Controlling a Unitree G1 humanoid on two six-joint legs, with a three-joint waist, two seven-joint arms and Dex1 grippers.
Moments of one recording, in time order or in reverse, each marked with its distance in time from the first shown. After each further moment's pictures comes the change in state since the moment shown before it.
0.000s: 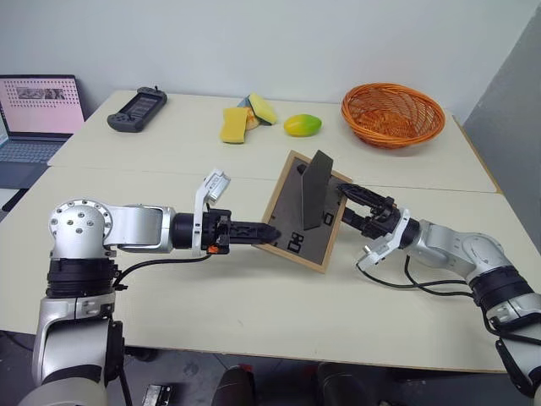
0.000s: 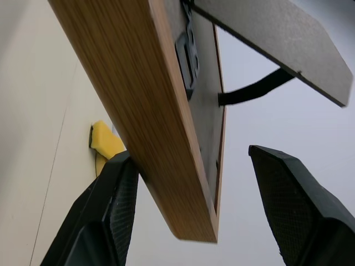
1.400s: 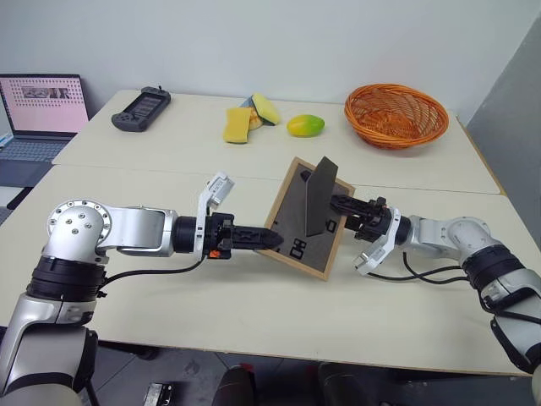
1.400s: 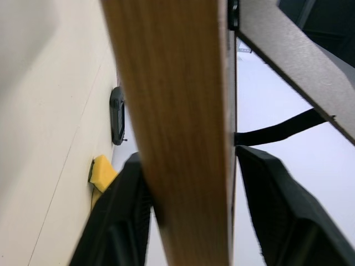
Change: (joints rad) left arm 0.022 0.145 -0.194 -0.045 -0.207 -0.178 0.038; right arm -0.167 -0.008 0.181 0.159 -0.199 -0.035 -0.293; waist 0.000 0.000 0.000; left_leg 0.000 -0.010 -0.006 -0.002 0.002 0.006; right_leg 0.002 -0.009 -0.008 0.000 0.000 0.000
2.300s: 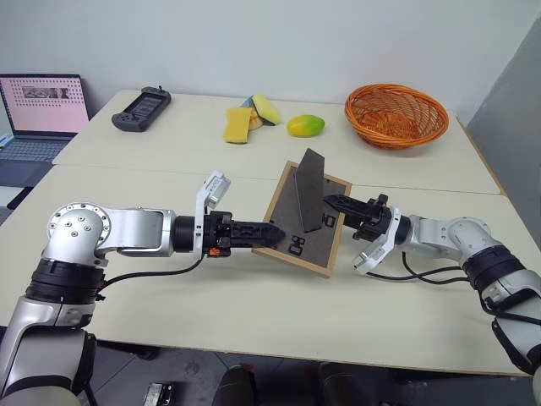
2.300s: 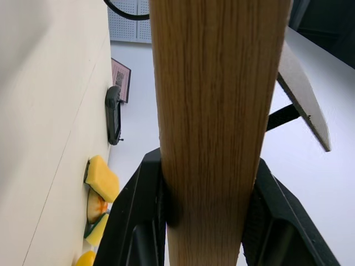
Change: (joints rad) left arm 0.017 0.004 -0.001 0.004 -0.006 -0.033 0.007; right arm 0.006 -0.005 0.005 -0.023 0.032 0.014 0.028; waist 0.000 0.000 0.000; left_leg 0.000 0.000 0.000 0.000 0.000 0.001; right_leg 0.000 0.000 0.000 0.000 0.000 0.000
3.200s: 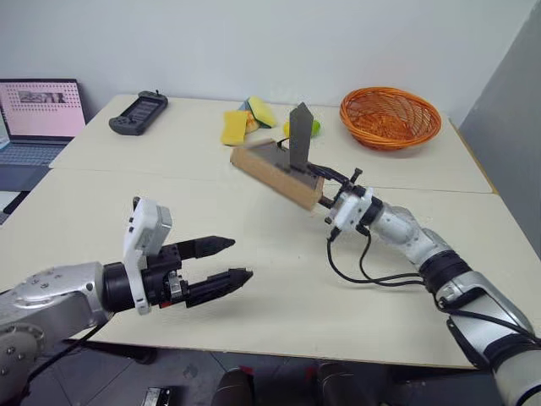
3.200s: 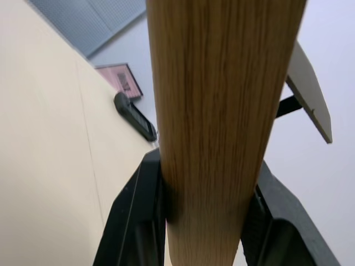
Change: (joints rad) left arm 0.724 0.080 0.571 -0.803 0.679 -0.408 -0.567; right arm -0.003 0.315 -0.084 0.087 1.217 0.145 1.083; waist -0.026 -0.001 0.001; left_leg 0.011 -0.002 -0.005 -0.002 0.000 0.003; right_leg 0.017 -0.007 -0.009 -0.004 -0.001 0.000
